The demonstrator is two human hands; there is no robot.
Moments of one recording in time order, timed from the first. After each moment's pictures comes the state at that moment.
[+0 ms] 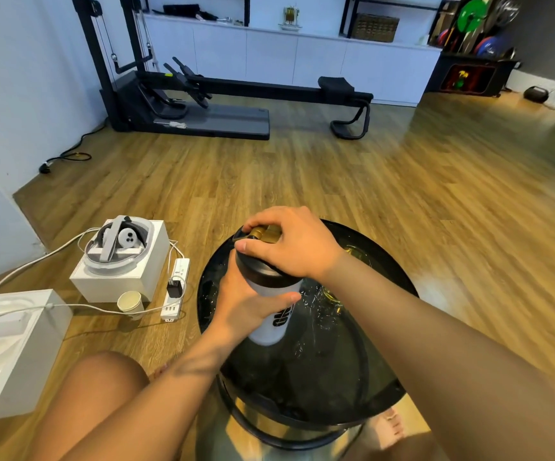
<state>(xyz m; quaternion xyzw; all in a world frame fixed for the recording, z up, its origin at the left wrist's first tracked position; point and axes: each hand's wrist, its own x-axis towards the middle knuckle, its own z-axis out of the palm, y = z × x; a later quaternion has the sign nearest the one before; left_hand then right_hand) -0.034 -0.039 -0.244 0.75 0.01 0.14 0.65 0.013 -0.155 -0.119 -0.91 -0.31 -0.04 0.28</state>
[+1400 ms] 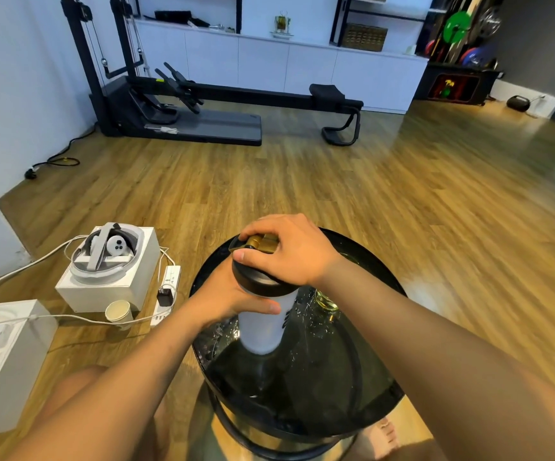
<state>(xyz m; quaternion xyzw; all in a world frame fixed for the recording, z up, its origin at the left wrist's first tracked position) -0.016 -0.012 -0.203 0.78 -0.15 -0.01 0.61 0.018 -0.163 -0.116 -0.90 -0.34 -0.05 0.27</state>
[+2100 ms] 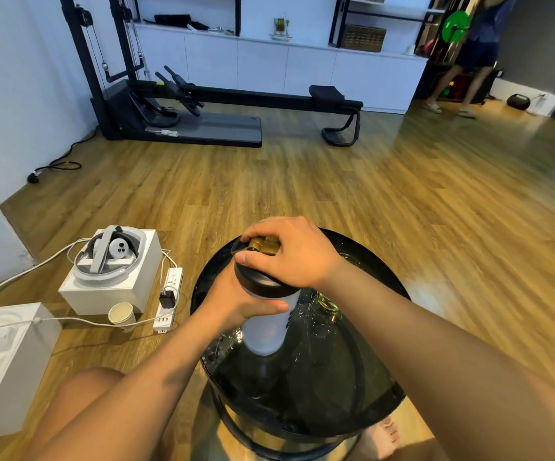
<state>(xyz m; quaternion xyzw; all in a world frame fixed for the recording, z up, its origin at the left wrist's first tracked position) -0.019 -0.021 -0.217 0.79 -0.11 0.05 0.60 0.015 -0.164 -0.116 -0.90 -0.34 -0.05 0.27</state>
